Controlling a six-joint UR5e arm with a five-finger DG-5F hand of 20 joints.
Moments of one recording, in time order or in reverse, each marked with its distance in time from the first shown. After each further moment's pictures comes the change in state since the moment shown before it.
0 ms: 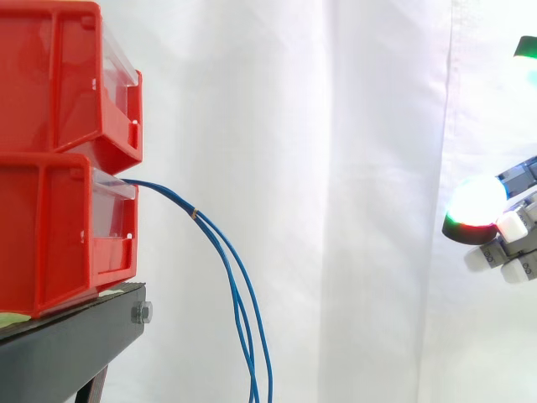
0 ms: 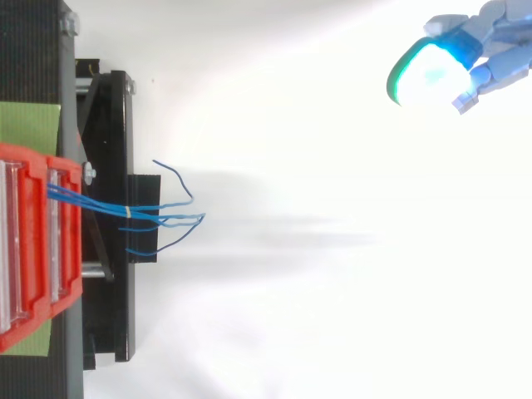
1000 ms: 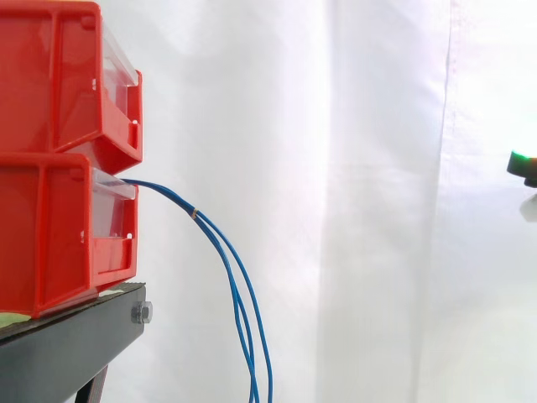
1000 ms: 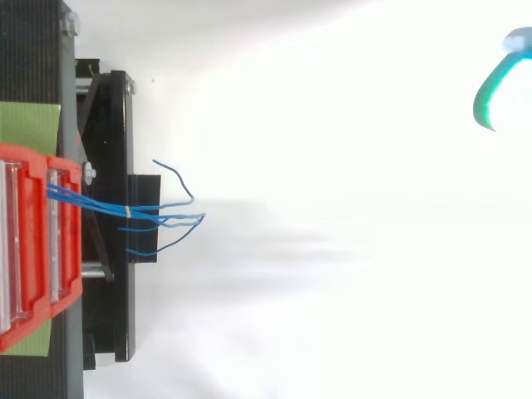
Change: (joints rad) arm -0.025 0.119 0.000 -0.152 -0.115 0.057
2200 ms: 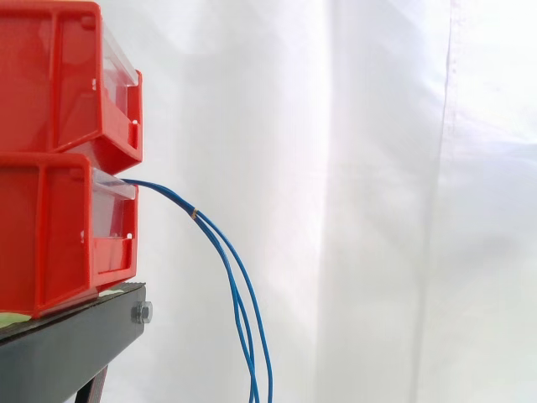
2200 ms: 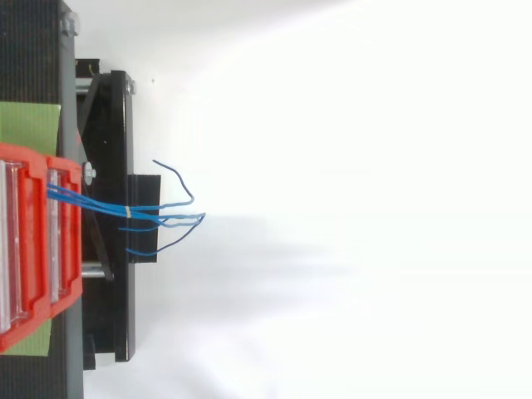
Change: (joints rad) arm -0.011 0.109 0.000 -0.089 -0.033 0.007
